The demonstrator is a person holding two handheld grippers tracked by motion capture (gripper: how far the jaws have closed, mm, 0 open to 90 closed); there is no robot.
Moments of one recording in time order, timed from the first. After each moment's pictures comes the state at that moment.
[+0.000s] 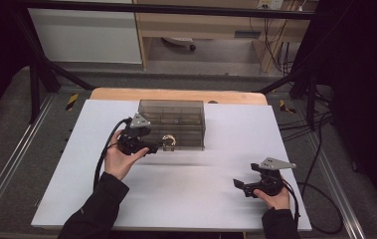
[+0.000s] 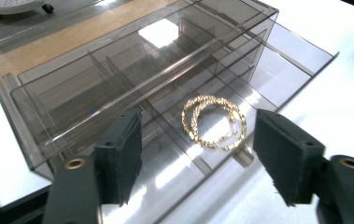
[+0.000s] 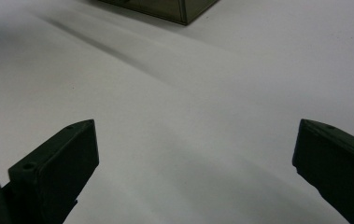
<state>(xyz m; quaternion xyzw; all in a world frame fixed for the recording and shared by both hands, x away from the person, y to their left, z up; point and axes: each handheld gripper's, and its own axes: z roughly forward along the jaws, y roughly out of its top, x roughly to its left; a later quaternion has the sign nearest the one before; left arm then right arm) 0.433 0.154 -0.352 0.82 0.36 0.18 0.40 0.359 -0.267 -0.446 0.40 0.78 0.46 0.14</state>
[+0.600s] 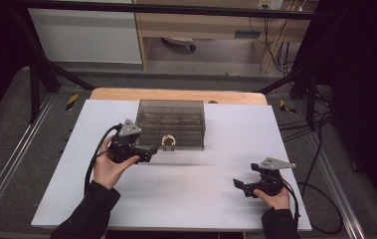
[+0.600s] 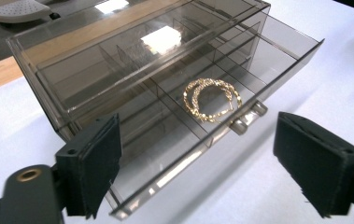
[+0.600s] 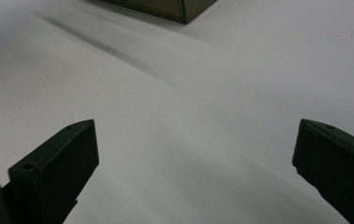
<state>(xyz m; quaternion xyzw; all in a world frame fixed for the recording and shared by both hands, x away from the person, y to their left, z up) 0.411 0.174 -0.353 0.82 0.35 0.19 0.41 0.359 -0.267 -0.446 0.41 0.78 0.46 0.14</state>
